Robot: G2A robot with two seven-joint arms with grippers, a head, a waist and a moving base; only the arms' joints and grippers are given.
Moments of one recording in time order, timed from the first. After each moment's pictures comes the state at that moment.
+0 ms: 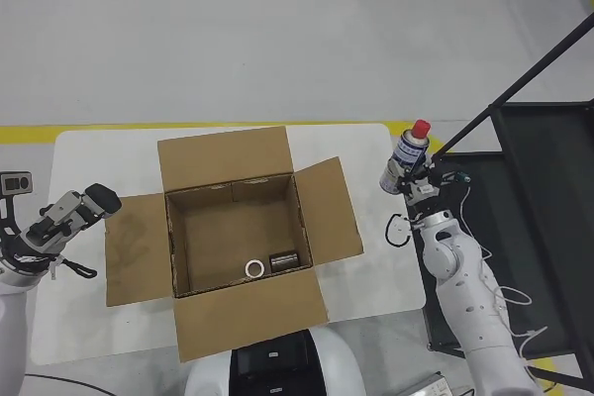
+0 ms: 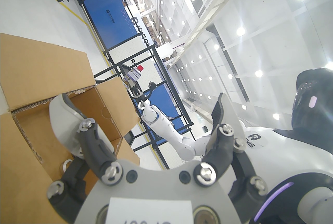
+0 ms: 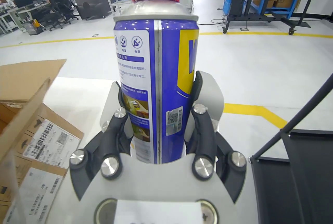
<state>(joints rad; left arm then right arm) 1.49 -0.99 -1.81 -1.67 -0.61 -0.49 -1.05 -1.36 -1.24 1.58 -1.28 -1.11 -0.37 -0.31</state>
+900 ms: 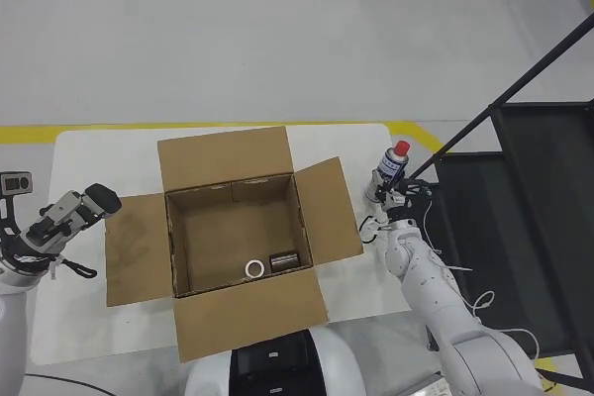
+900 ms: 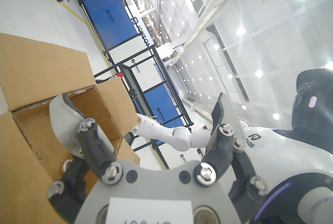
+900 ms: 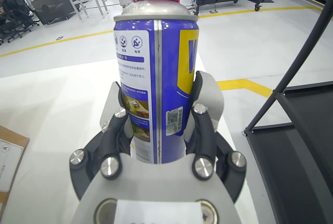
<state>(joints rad) 1.49 -0.99 -1.81 -1.67 -0.61 -0.49 -1.05 -1.03 -1.35 1.32 -0.57 -1.07 -0.21 -0.70</state>
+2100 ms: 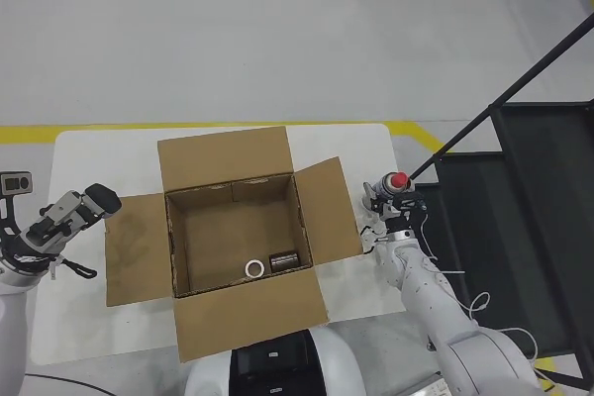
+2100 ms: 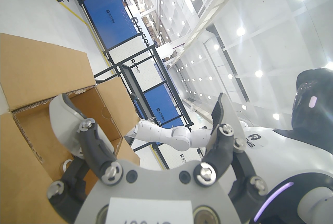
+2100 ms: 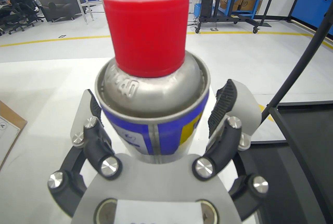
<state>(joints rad) 1.49 -0.99 -1.81 -1.67 -0.61 -0.49 -1.05 -1.04 -1.35 1.28 -0.52 -1.17 -0.19 -0.90</state>
